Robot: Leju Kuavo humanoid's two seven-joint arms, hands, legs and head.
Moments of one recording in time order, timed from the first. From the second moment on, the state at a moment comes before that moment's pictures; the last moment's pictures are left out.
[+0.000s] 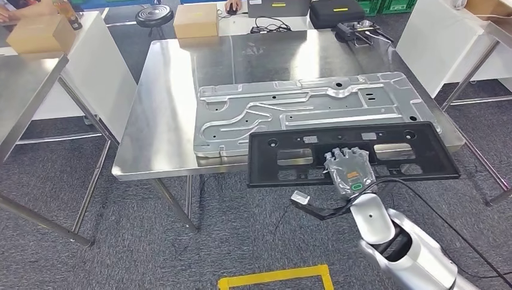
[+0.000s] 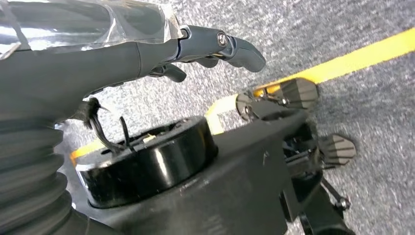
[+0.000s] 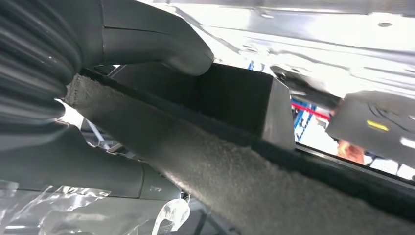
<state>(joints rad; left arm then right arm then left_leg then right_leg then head) -0.15 0.01 -1.08 -0.23 0.79 0.20 0.04 -0.88 -0.40 0.99 -1.76 1.36 0.28 0.49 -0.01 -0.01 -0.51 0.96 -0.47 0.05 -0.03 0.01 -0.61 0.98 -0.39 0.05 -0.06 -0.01</state>
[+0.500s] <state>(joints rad) -0.14 0.01 -1.08 -0.23 0.80 0.19 0.04 -0.93 -0.52 0.92 -1.84 1.27 0.29 0.52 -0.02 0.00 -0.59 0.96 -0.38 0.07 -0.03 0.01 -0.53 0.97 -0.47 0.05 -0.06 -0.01</state>
